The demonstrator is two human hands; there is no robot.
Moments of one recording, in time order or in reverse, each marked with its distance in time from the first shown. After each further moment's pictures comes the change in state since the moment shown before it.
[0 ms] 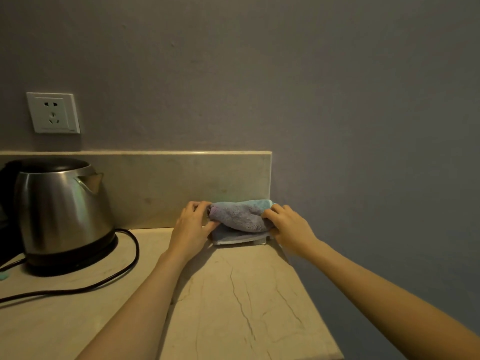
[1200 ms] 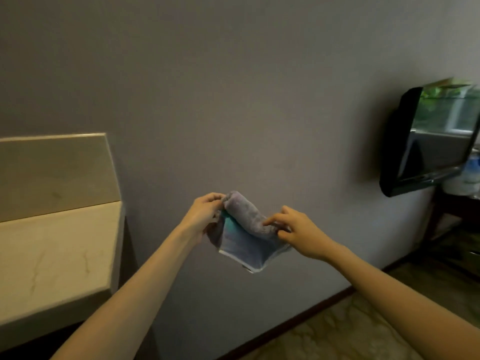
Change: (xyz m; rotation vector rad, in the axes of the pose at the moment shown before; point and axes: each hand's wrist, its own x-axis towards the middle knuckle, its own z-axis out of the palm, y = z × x) left_hand -0.099 0.350 0.162 -0.875 -0.533 -0.389; right_hand -0.322 0.196 -0.184 0.338 -0.155 0.364
